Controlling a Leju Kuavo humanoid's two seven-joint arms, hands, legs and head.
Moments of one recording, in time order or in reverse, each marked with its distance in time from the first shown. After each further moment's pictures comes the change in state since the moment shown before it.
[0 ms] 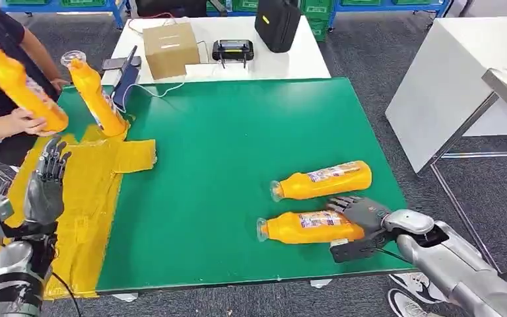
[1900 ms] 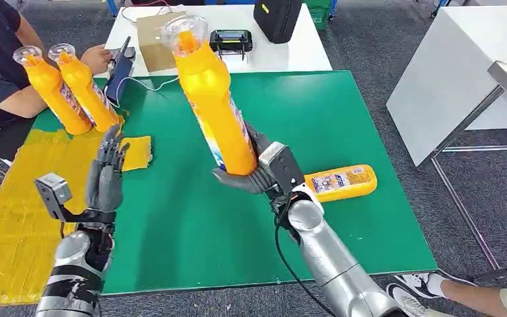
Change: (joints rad) left arm 0.020 -0.226 -0.223 -0.117 0.127 0.106 0.159; right arm 0.004 0.781 -0.424 -0.160 -0.795 -0.175 -0.076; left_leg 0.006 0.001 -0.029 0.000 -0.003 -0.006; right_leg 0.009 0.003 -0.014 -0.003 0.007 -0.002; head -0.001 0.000
